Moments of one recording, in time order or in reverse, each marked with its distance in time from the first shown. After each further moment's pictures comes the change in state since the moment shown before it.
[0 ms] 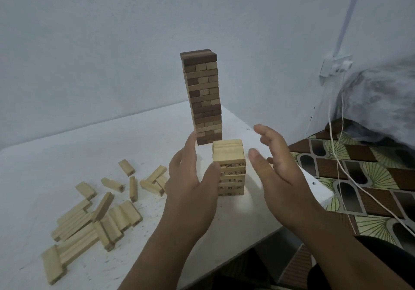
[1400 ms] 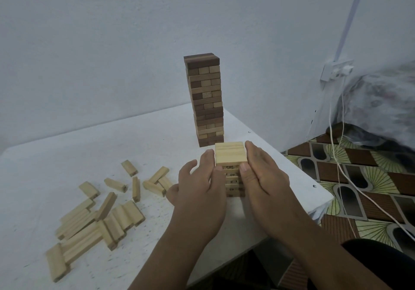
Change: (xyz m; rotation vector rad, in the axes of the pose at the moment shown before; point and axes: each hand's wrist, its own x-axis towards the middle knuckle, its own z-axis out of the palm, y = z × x) left_hand 0.000 -0.002 0.009 0.295 -0.047 -0.100; right_hand -0.007 0.005 0.021 -0.379 -0.037 -0.028
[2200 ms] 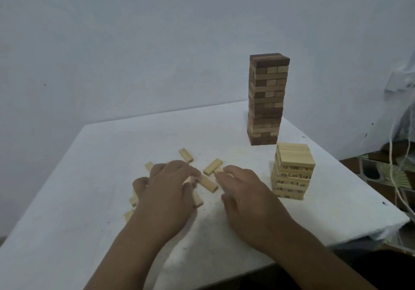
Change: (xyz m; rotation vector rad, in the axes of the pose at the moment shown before) left_hand -0.021 -0.089 -0.107 0.464 0.180 -0.001; right_hand -0.004 -0.064 0.072 -0.256 -0.286 -0.366
